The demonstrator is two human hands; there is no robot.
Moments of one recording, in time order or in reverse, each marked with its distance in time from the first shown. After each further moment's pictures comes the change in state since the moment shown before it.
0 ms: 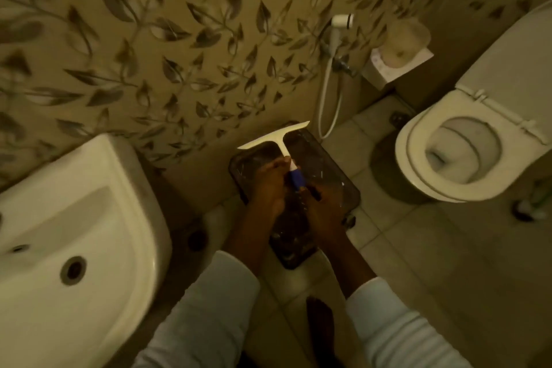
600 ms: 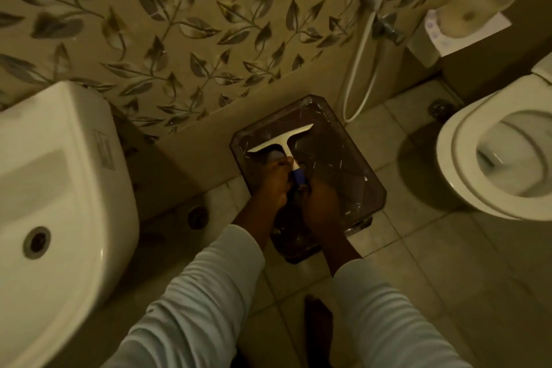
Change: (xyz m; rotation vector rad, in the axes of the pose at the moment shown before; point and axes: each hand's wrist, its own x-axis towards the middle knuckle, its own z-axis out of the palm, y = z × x) left_hand 0.136 -0.082 -0.025 0.014 0.174 -0.103; right_hand 0.099 0.109 0.036 -0.512 -0.127 -0.089
